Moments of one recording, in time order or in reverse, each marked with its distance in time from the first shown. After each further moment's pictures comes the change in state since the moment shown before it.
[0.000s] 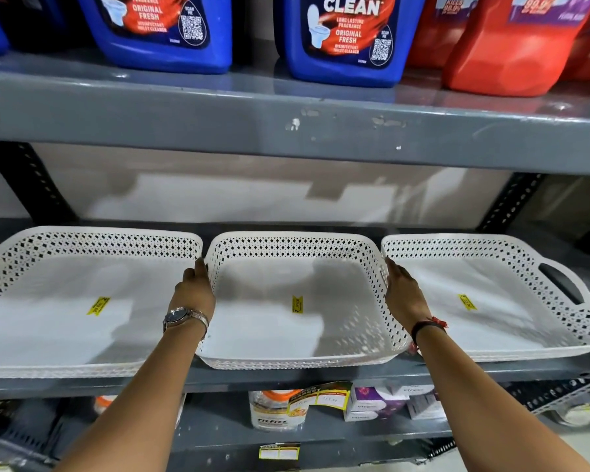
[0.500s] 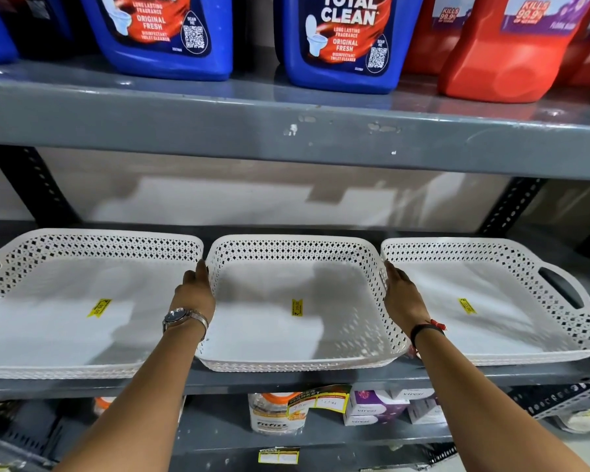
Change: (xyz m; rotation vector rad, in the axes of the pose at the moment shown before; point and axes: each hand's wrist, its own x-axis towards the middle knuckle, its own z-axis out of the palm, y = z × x) left_hand 0.003 0.001 0.001 0.020 -0.004 -0.004; right_hand -0.001 -0.002 -0.002 -0.038 -0.039 -0.010
